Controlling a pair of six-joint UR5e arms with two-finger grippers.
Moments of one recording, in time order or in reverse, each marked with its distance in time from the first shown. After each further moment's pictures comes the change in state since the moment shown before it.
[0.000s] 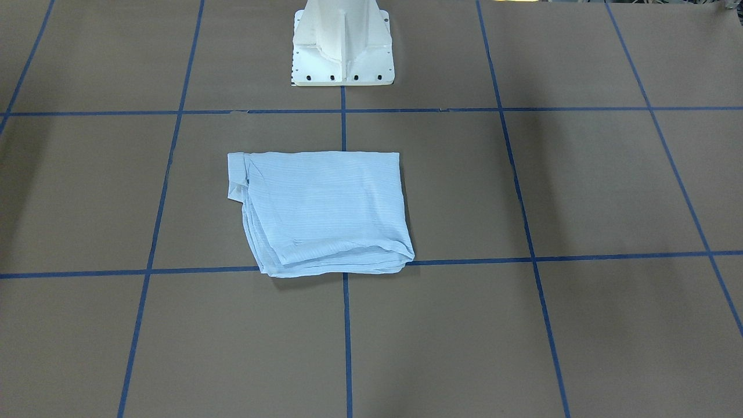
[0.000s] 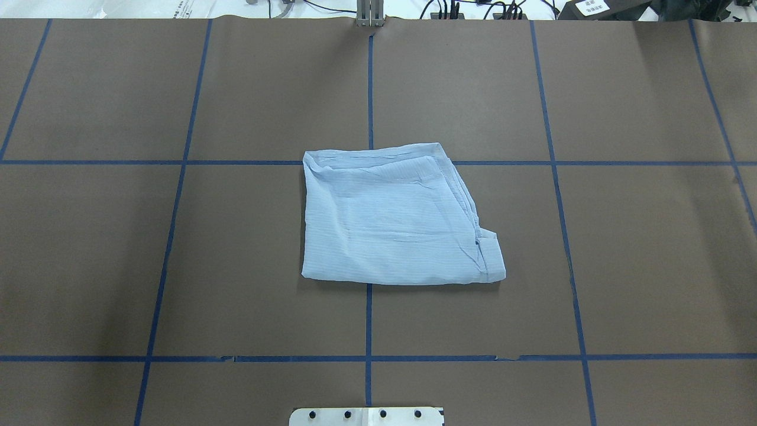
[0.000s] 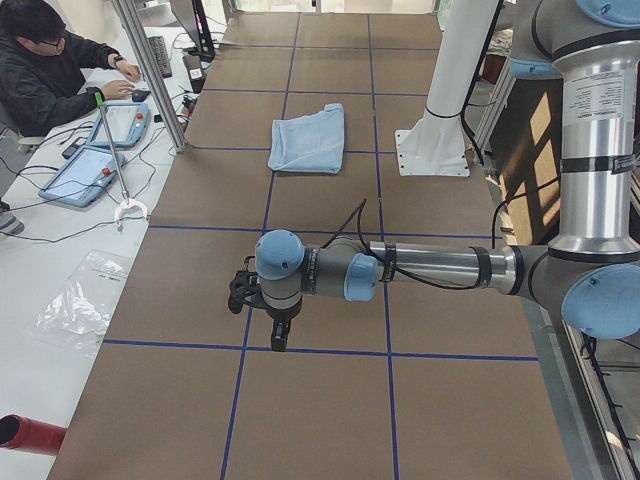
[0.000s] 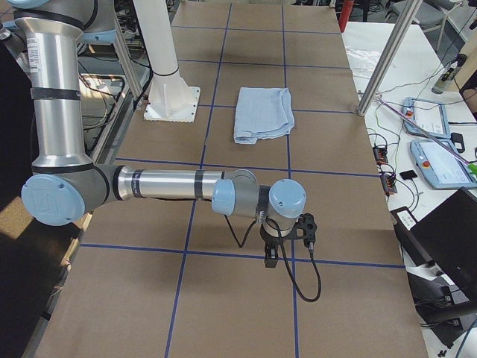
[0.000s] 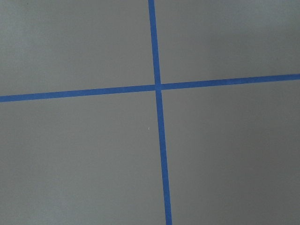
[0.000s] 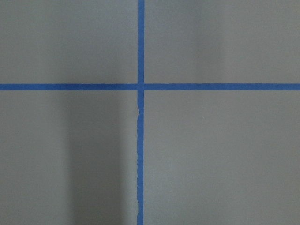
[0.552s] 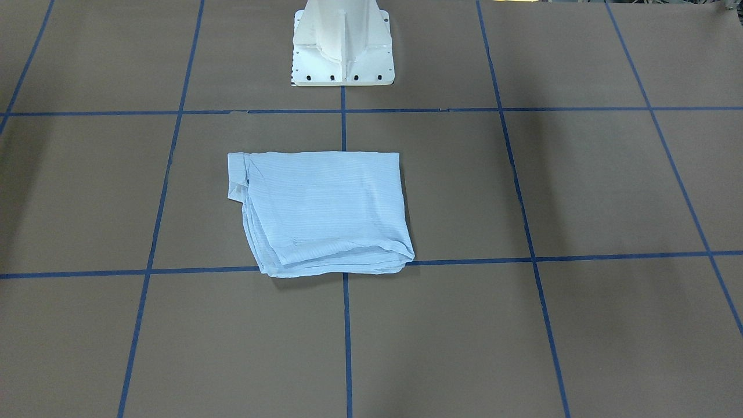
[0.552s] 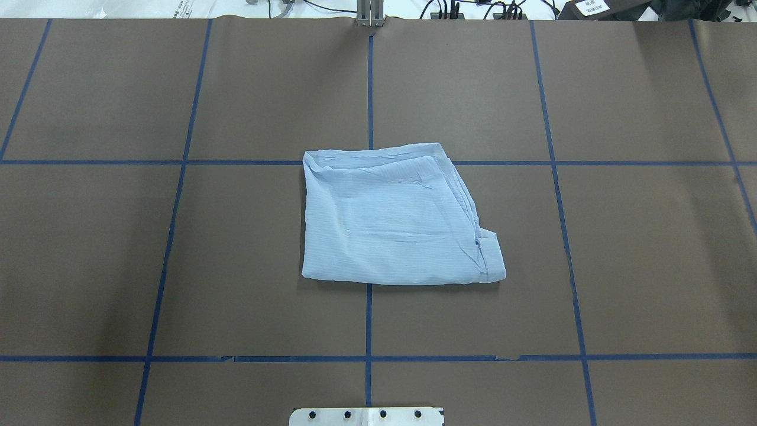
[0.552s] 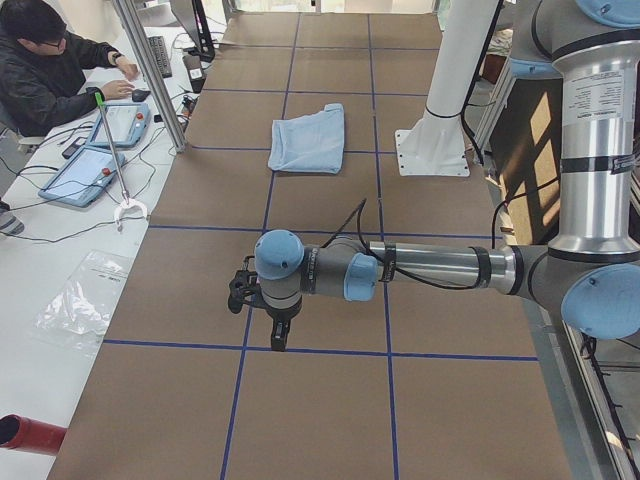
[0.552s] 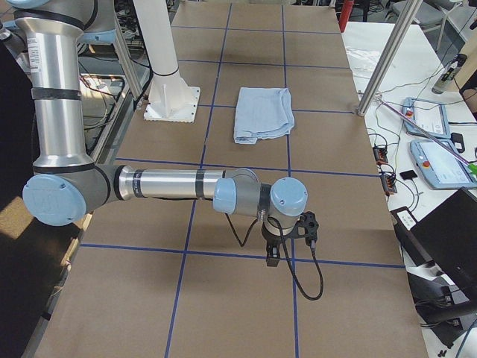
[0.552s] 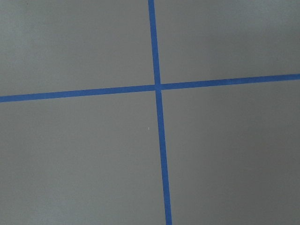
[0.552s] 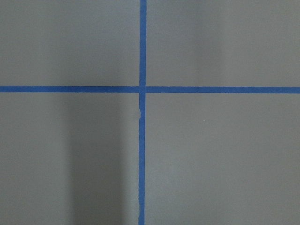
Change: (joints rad) left arm 0.001 -0.002 0.000 0.000 0.000 0.000; right arm 0.000 0.005 0.001 0.000 0.000 0.000
